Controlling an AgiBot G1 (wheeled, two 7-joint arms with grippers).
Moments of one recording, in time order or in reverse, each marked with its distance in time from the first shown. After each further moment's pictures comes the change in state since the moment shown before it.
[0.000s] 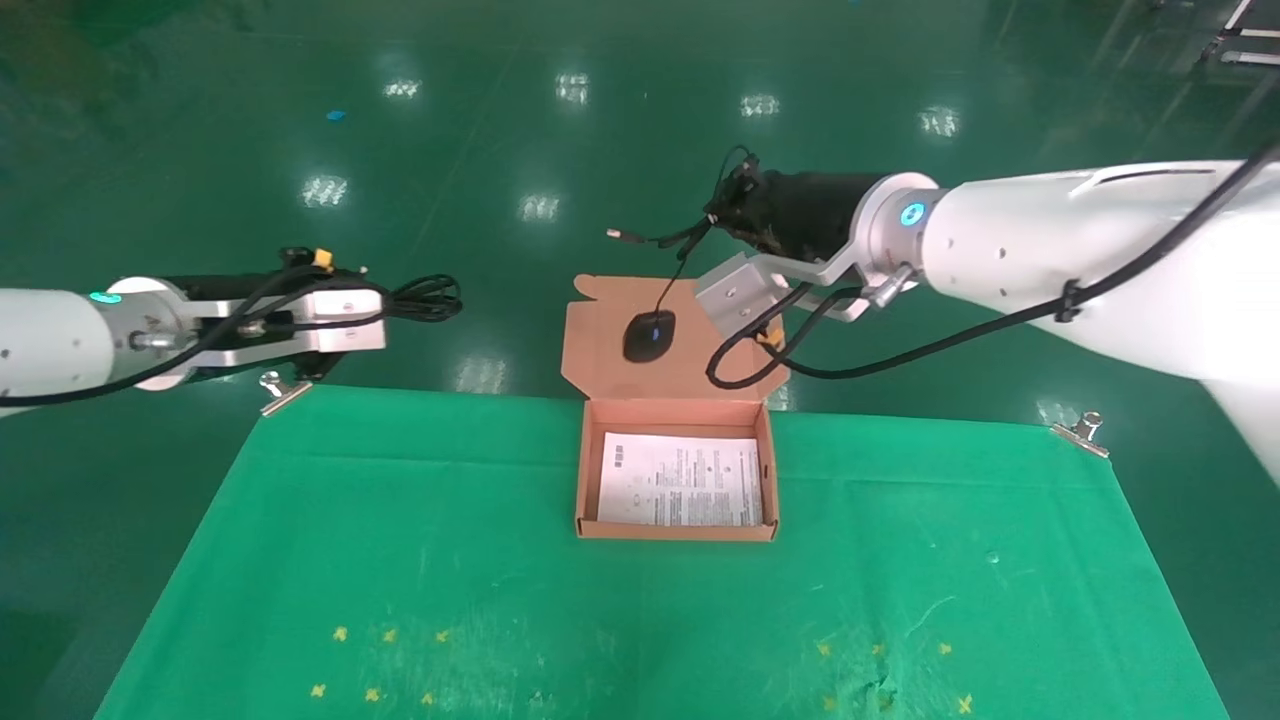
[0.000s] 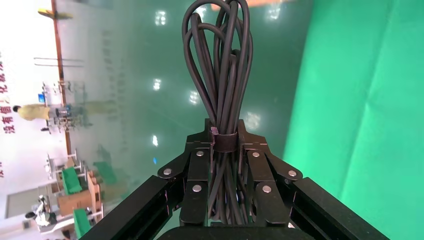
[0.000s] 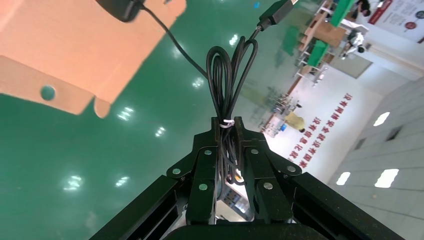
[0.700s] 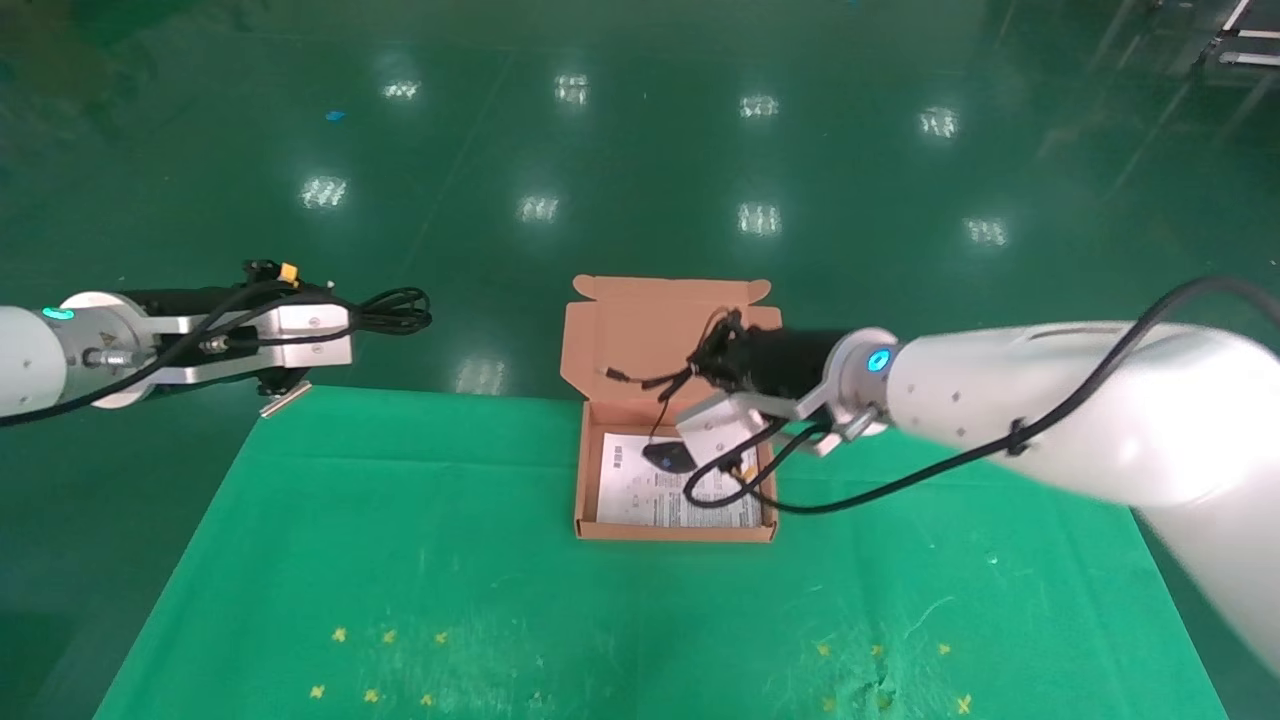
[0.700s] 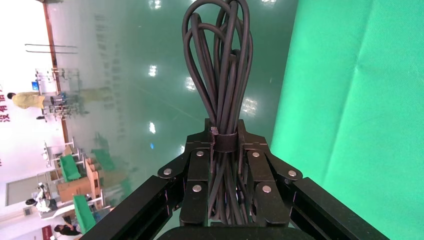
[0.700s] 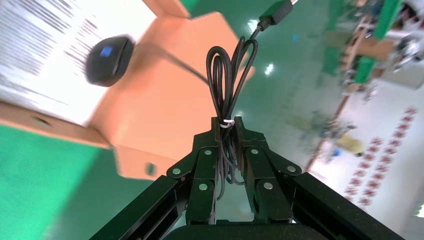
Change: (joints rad) left arm 0.022 -0.067 -0.007 -0.075 0.024 0.038 -0.048; right arm -0.129 -0.013 -0.022 -0.044 0.056 -0.017 0.057
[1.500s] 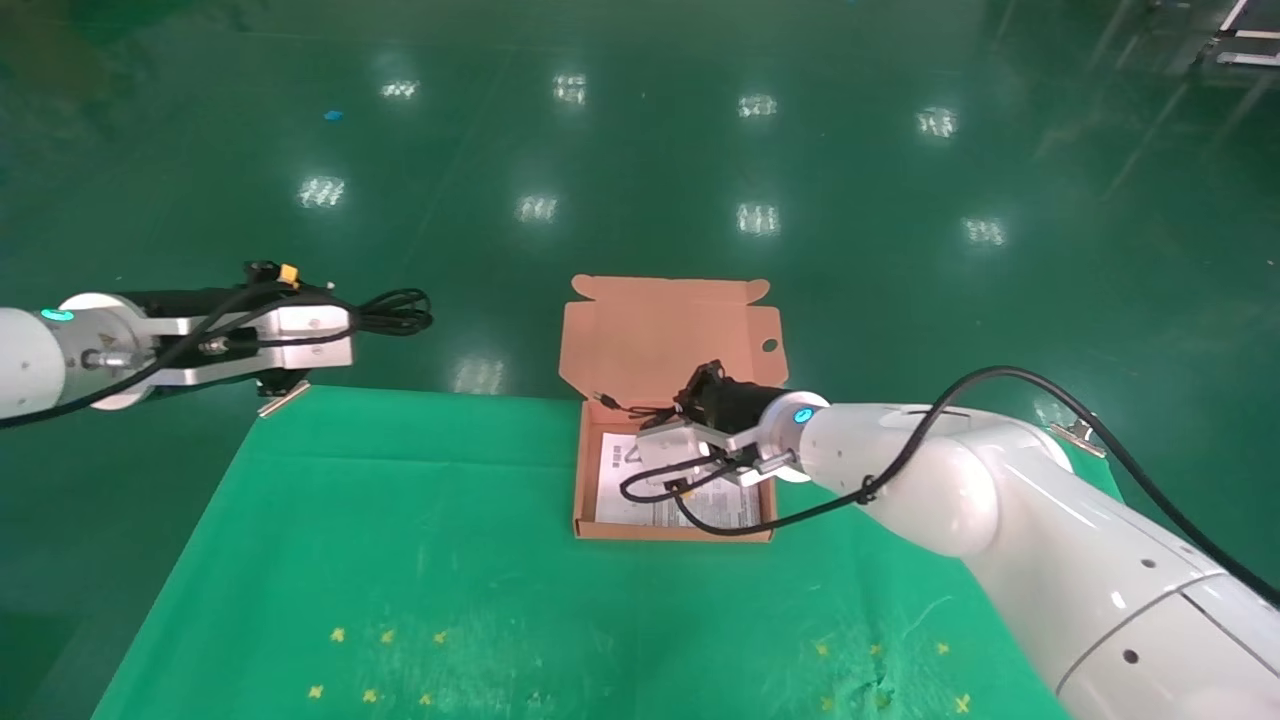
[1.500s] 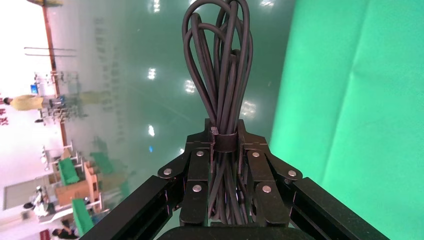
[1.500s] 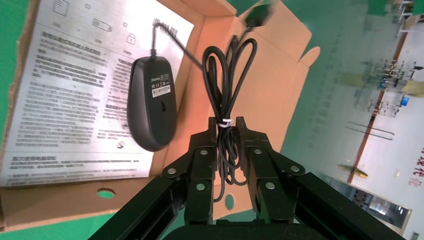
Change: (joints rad) left arm 0.007 0.007 0.004 -0.010 -0.012 0.005 0.001; right arm -0.110 -0.189 -0.003 -0.319 -0.066 0.179 0.176
